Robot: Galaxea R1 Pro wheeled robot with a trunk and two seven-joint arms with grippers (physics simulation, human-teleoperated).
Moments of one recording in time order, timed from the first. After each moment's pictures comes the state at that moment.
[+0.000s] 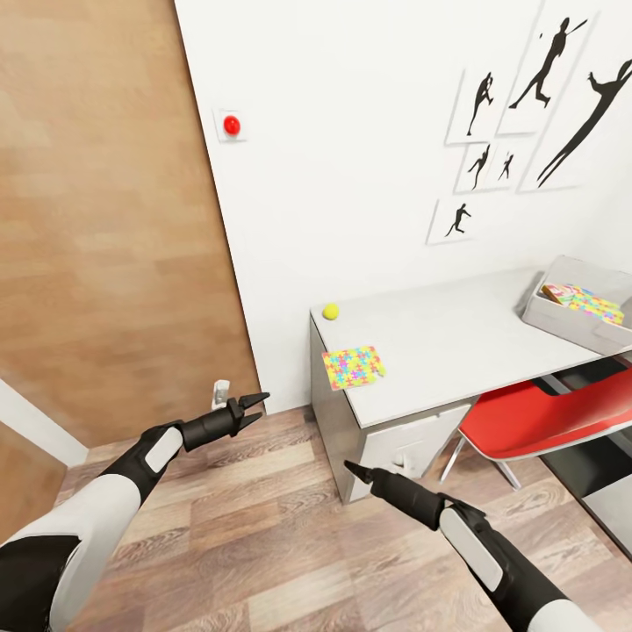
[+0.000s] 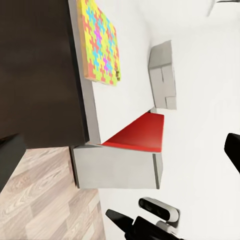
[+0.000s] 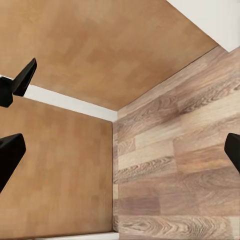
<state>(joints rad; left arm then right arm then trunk) -0.92 0.12 -0.03 -0.34 0.67 0.61 -0.92 -0.49 -0.19 0.41 -0.88 -0.93 0.30 0.54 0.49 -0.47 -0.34</state>
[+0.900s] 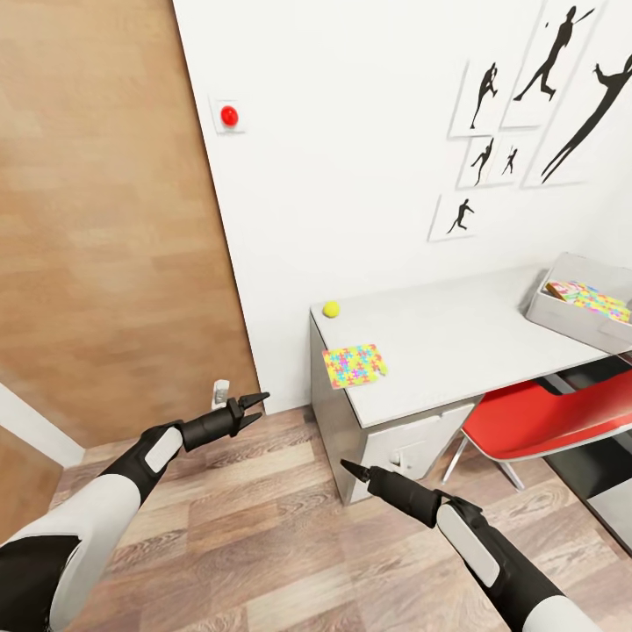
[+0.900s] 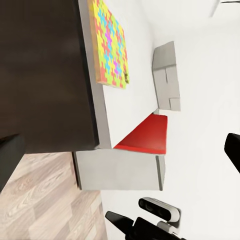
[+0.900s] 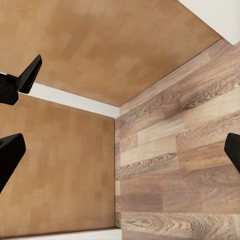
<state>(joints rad) -0.92 0.12 -0.03 -0.34 0.67 0.61 -0.92 -0.49 -0.18 0.41 -0.89 -0.94 0.34 0.53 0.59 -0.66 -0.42</state>
